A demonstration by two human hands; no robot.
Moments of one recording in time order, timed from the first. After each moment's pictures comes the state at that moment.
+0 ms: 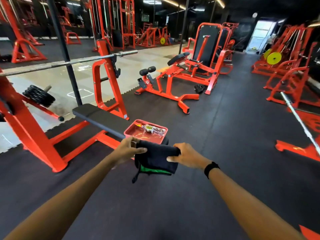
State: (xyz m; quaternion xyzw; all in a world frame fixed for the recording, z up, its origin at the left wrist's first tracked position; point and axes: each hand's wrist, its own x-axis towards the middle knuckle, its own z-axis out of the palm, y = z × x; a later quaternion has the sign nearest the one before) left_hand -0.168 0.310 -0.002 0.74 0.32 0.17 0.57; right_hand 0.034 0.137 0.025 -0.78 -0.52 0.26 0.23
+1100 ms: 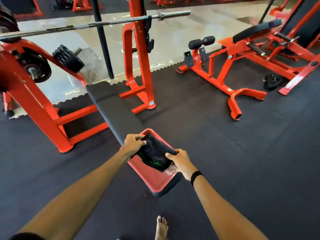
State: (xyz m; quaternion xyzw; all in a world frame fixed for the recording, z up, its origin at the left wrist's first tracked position) left_hand 0.198 0.699 -0.123 0.53 0.61 0.25 0.53; right_hand 0.389 0.590 -0.108 -0.71 -0.24 0.57 0.33
